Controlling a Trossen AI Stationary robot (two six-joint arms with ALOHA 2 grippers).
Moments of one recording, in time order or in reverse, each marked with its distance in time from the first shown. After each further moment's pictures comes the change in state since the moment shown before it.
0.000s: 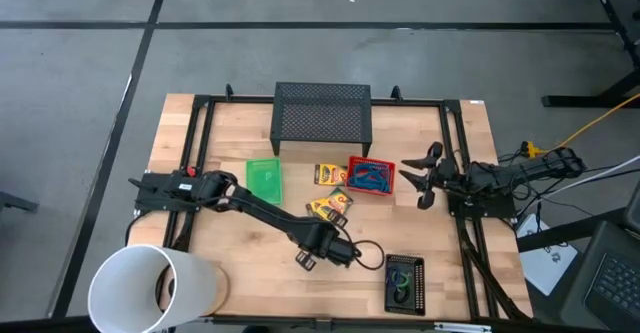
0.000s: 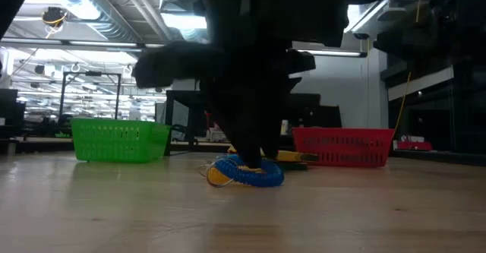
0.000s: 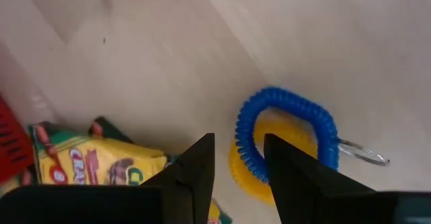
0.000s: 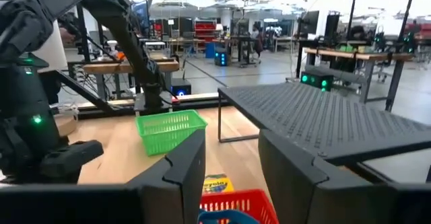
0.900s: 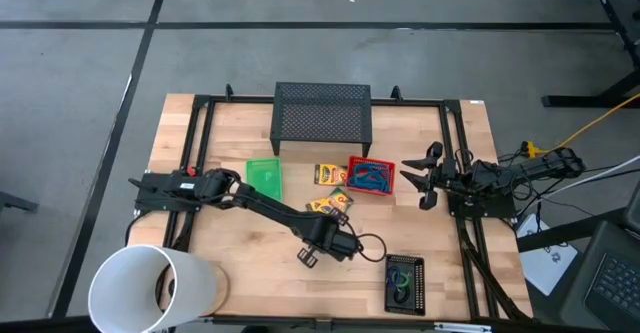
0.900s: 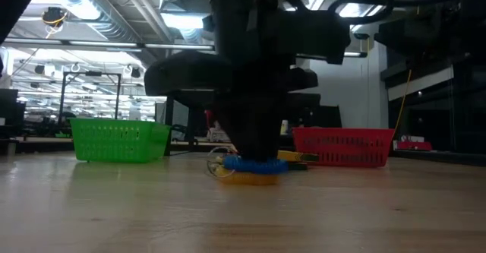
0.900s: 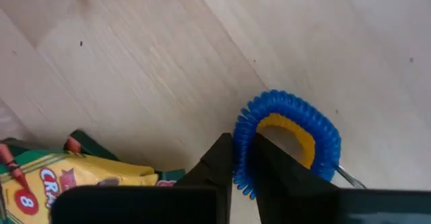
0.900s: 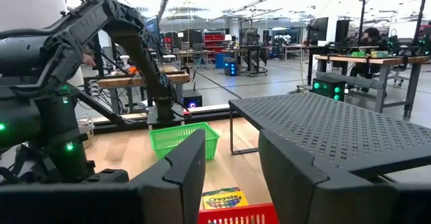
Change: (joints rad) left arm 0.038 0.018 -0.003 0.023 0.101 0.039; right arm 0.000 0.000 0.000 0.043 -0.037 0.028
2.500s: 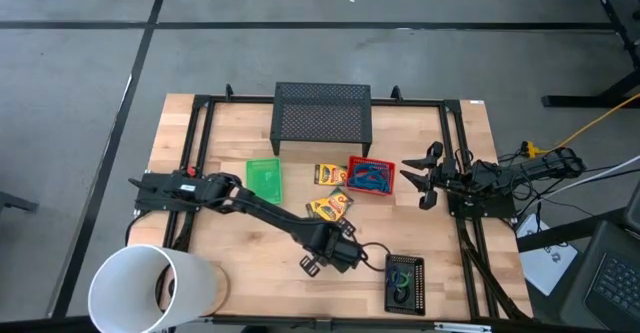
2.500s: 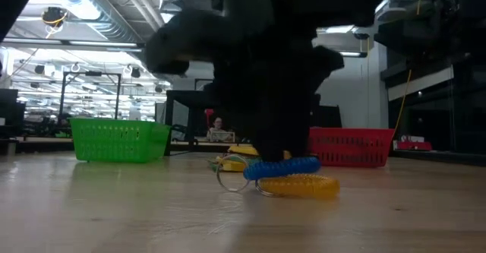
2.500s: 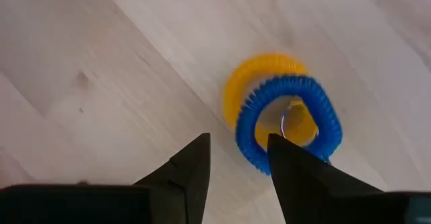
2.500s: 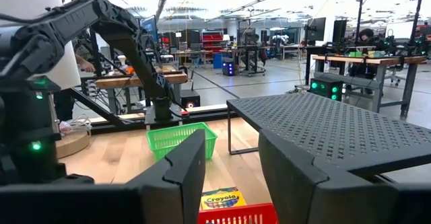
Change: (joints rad) left arm -0.032 0.032 0.099 -0.008 0.044 0.058; right arm 0.000 0.000 0.000 0.000 0.008 0.001
